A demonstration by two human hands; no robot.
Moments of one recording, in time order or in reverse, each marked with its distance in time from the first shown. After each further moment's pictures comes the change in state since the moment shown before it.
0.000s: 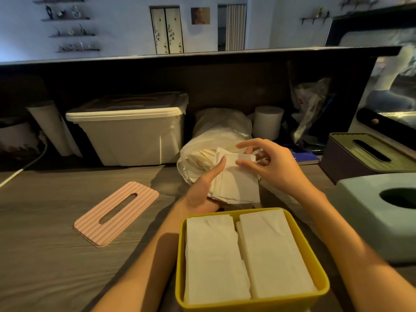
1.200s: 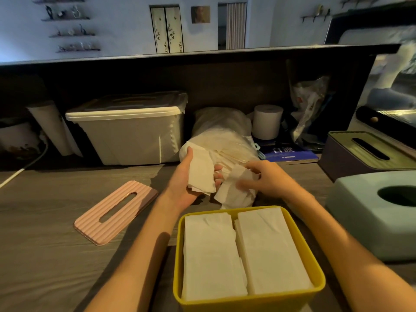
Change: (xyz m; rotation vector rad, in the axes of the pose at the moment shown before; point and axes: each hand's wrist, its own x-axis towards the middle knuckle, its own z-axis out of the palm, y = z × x) left_hand -0.003 0.023 -0.023 -0.167 0.216 0.104; right_hand -0.004 0.016 0.014 -0.189 -0.319 0.267
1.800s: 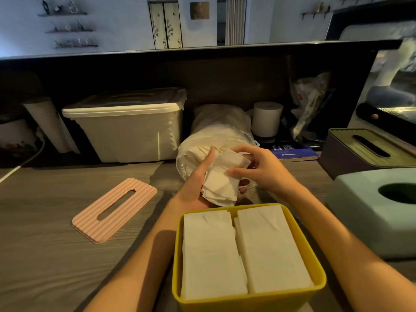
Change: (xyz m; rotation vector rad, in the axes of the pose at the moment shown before) left_hand -0.005 -0.024 0.013 0.035 -0.239 -0.147; right_hand -0.006 -0.014 0.002 0.459 0.102 -0.148
